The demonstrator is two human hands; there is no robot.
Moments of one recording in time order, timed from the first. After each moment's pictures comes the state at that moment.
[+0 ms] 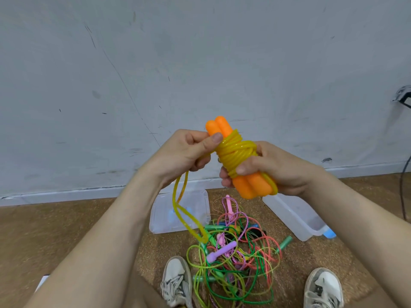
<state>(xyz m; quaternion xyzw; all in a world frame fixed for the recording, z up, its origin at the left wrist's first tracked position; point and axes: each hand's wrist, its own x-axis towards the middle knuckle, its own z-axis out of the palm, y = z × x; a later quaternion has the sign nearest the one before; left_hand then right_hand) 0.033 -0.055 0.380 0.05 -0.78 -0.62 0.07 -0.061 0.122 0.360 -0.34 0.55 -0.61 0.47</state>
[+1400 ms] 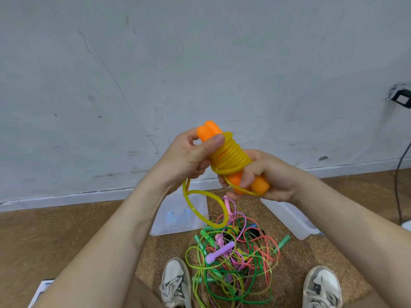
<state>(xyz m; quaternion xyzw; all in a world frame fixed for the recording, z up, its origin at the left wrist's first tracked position) 0.027 -0.040 0.374 0.08 -0.72 -0.68 0.08 -0.063 0.124 0.348 -0.28 0.51 -0.61 0.54</state>
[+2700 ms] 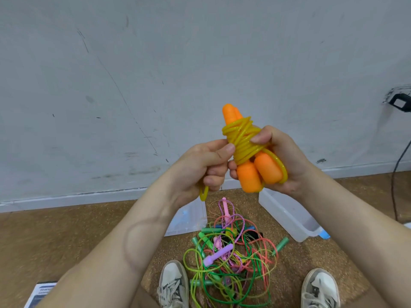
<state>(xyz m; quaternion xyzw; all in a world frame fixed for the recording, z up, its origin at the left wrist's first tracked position) 0.032 -0.017 0.378 0.06 -0.60 -0.79 -0.06 -0.068 0.124 0.368 -0.22 0.40 -0.74 0.49</state>
